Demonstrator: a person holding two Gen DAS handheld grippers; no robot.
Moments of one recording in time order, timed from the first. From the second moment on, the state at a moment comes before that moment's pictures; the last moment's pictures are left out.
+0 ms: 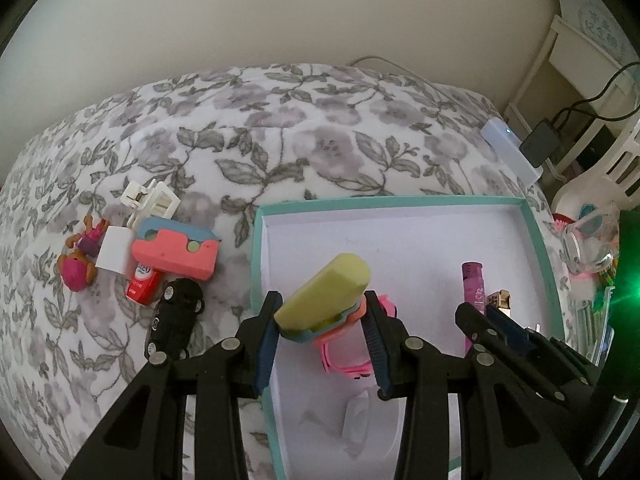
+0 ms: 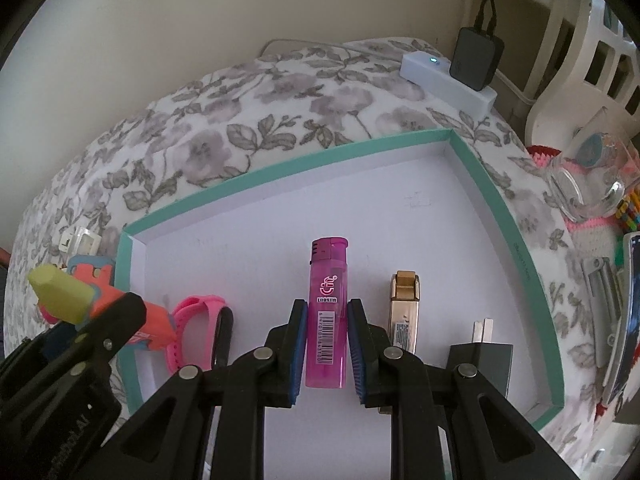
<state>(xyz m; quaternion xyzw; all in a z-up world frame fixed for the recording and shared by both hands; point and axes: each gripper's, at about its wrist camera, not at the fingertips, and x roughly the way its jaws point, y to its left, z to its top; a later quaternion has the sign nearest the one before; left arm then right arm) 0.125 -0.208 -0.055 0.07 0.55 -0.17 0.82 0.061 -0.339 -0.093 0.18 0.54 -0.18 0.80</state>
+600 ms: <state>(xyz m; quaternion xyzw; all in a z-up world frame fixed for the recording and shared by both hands) 0.129 -0.205 -0.055 0.04 0.56 -0.18 0.81 0.061 -0.339 -0.090 0.18 0.54 -0.18 0.80</state>
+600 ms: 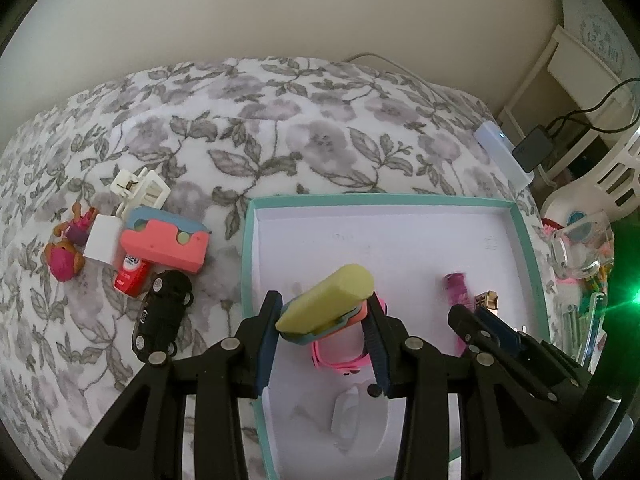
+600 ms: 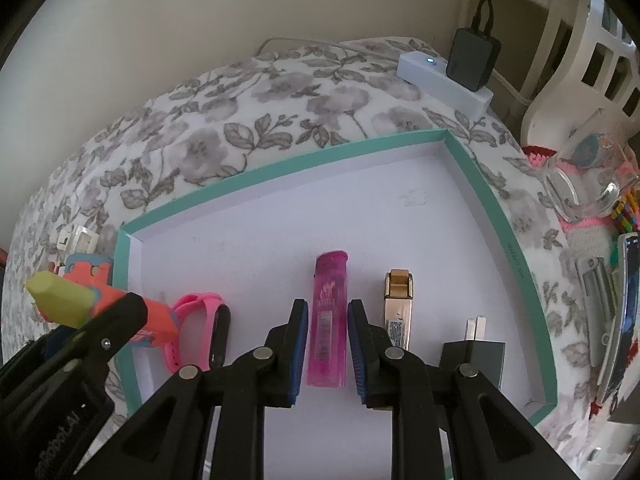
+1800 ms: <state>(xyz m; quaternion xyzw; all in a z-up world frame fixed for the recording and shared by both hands) 0.138 -0.179 -0.043 0.01 0.55 -0.15 0.82 0.059 -0.339 -0.071 0.17 0.51 -0.20 0.82</state>
